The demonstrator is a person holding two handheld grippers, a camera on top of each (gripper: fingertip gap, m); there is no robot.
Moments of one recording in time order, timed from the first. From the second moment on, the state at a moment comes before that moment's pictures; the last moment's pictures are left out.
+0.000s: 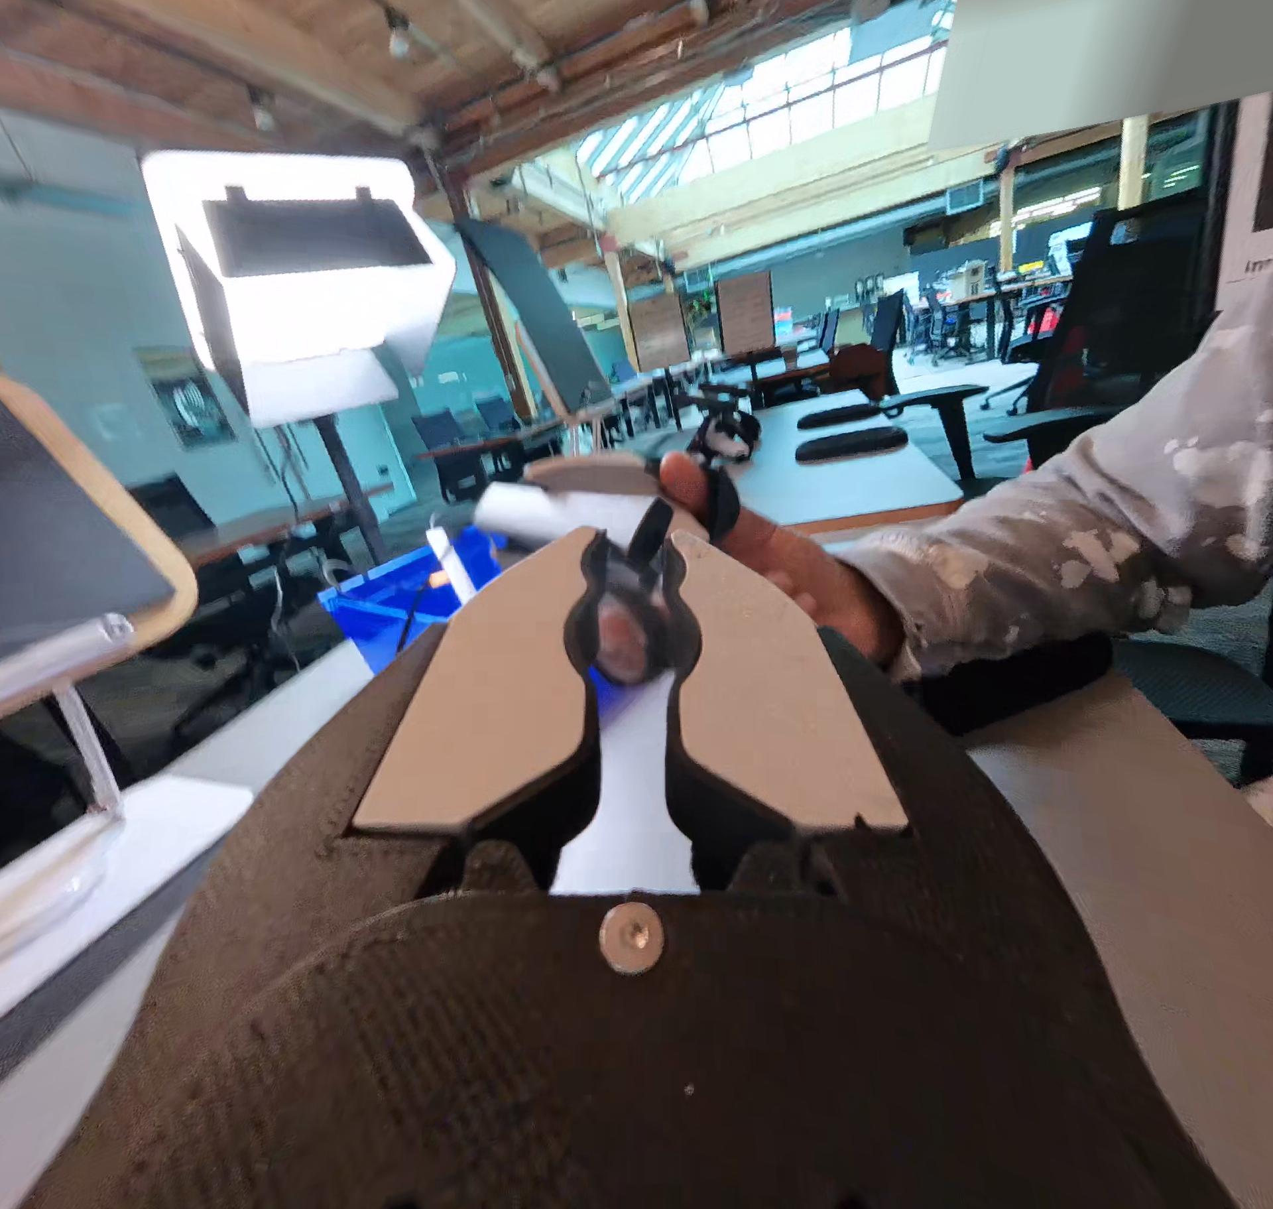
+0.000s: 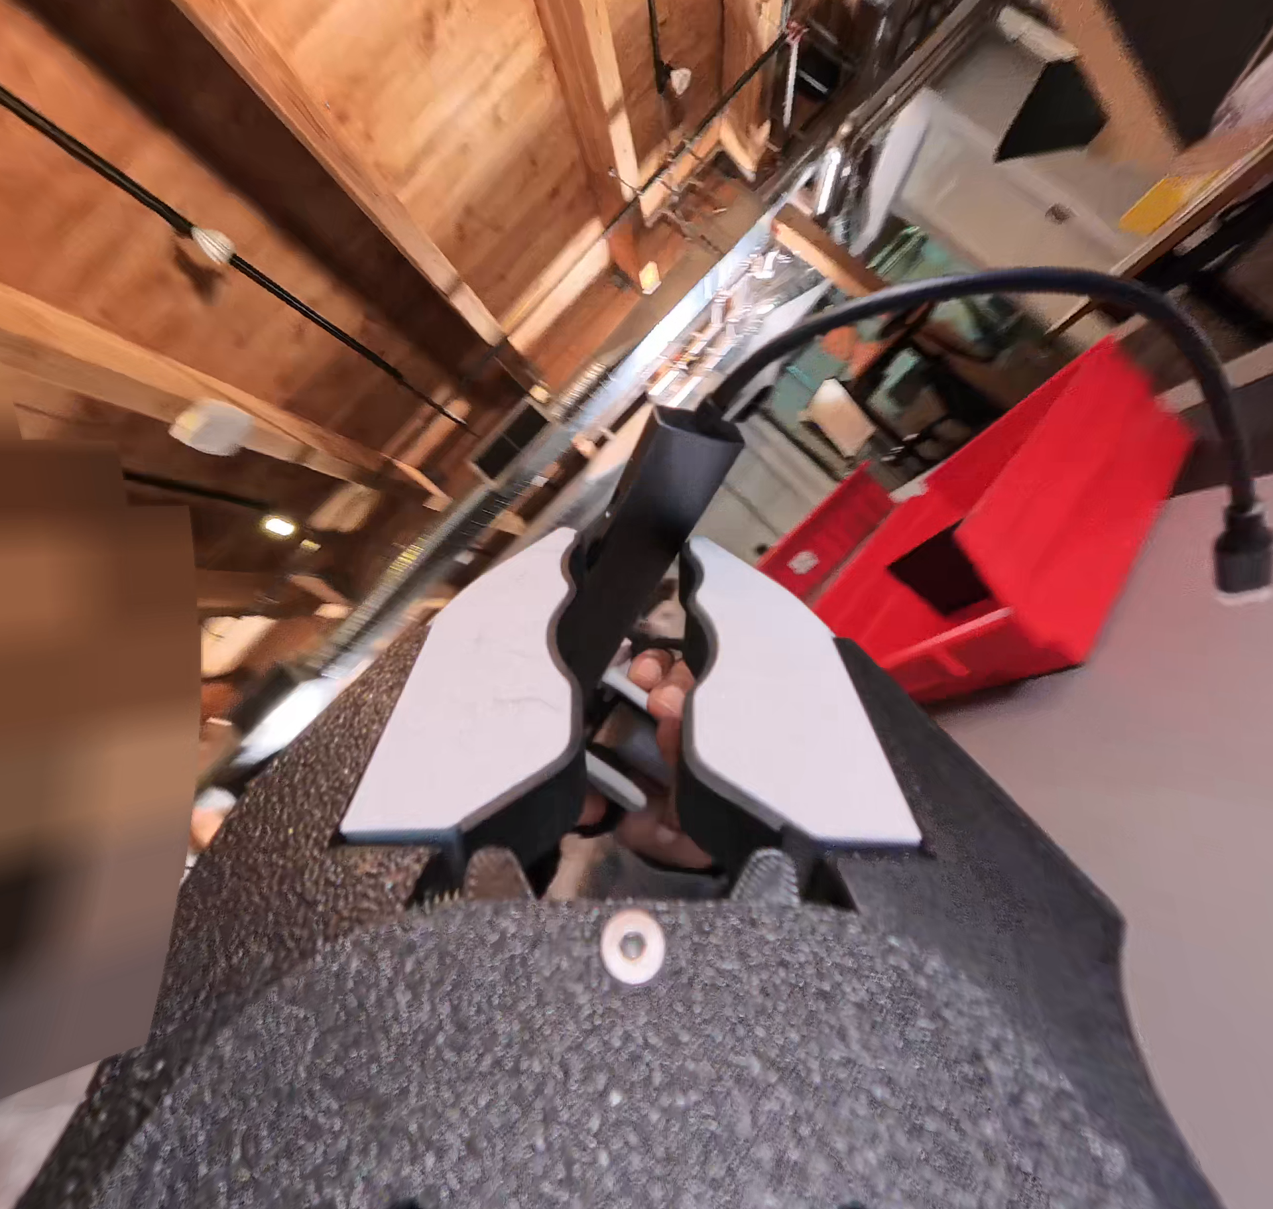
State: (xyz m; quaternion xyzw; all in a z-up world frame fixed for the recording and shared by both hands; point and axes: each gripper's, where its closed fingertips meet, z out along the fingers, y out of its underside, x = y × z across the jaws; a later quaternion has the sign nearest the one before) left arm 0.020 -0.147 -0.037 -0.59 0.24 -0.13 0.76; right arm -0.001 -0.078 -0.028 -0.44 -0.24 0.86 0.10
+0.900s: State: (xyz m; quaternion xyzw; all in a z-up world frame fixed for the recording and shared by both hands) left arm 0.014 -0.133 -0.091 -0.68 0.28 -0.16 0.66; right arm 0.014 -0.130 -0.072 -0.27 -0.67 0.55 0.41
